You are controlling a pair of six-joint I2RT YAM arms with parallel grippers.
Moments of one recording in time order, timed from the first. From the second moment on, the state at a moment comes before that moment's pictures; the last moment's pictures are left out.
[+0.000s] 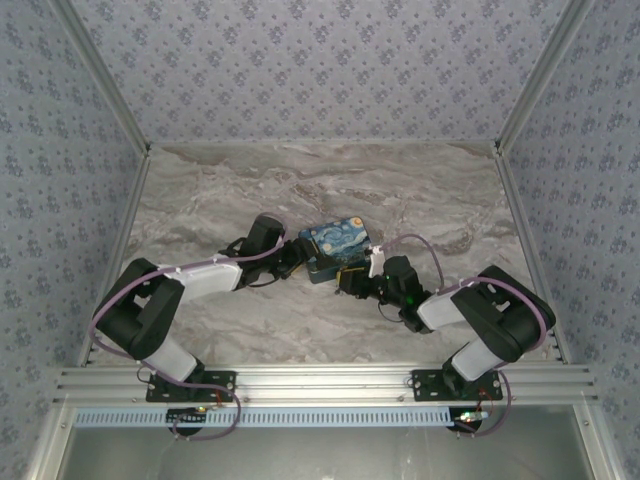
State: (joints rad) left arm -0.62 1.57 0.73 0.09 0.28 -1.12; right arm 0.64 1.55 0.28 0.87 -0.29 0.61
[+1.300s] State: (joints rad) left arm -0.62 1.57 0.73 0.09 0.28 -1.12; right arm 0.63 1.70 0.31 0.95 -0.33 0.65
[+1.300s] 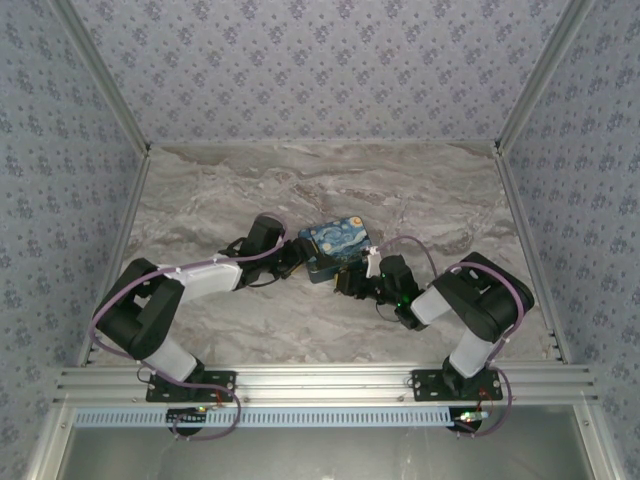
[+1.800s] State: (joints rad) left arm -0.62 1.57 0.73 0.09 0.28 -1.12; right arm 0.62 1.68 0.29 1.00 -0.38 0.65
